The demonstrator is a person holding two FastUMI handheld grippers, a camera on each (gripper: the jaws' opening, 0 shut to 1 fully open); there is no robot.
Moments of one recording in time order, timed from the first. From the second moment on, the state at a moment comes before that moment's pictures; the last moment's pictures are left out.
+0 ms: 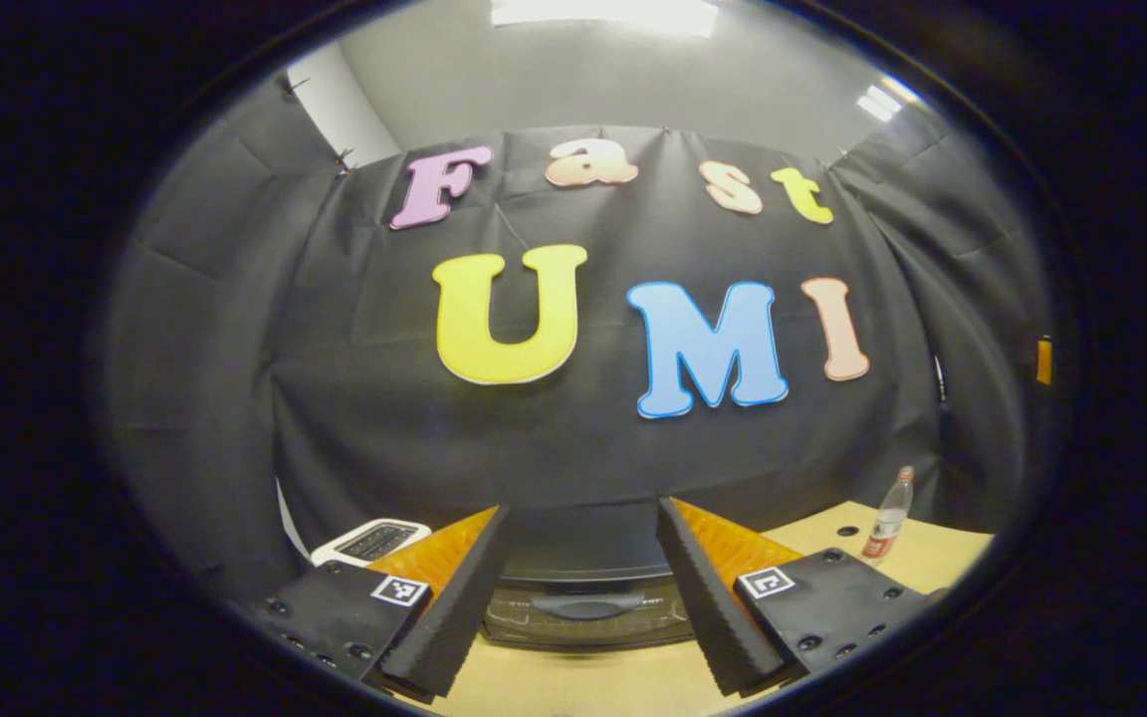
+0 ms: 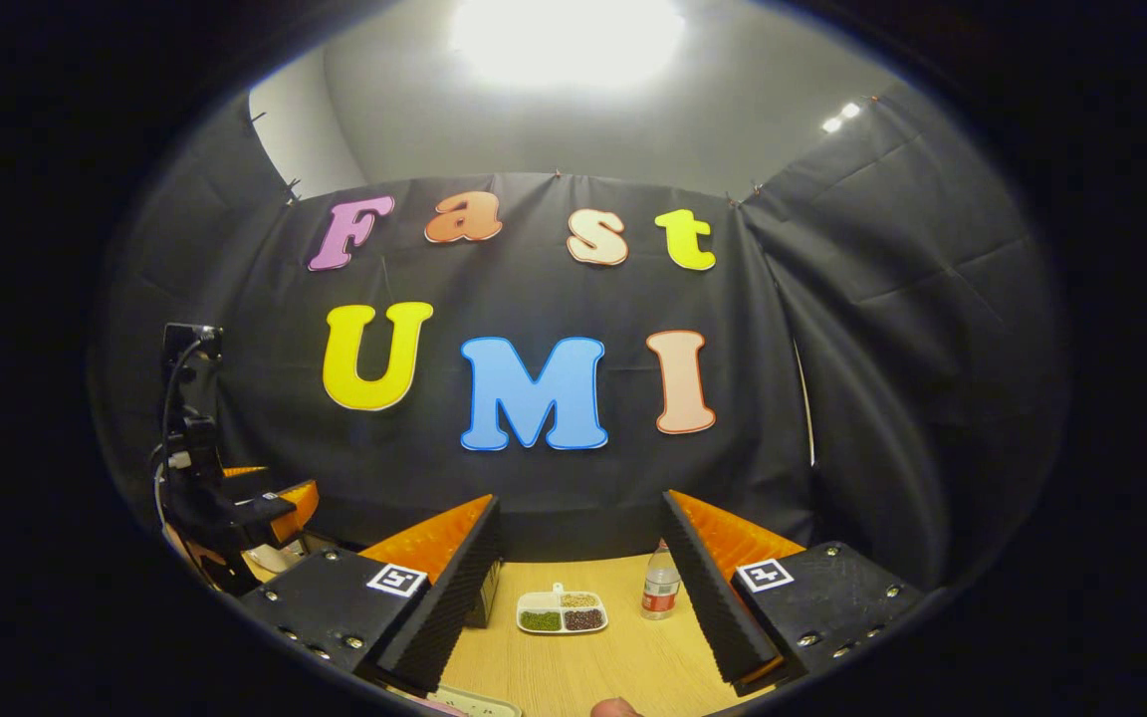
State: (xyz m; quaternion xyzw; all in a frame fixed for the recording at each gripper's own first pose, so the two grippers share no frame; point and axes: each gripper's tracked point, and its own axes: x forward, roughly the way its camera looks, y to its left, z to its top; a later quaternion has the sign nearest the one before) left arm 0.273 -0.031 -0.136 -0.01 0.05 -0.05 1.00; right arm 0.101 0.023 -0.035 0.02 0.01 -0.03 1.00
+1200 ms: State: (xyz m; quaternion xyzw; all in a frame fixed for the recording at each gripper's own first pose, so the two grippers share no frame) left arm 0.345 -0.039 -0.288 0.00 0.15 -0.06 0.99; right arm 0.102 0.024 -0.051 -0.02 0.05 -0.09 0.99
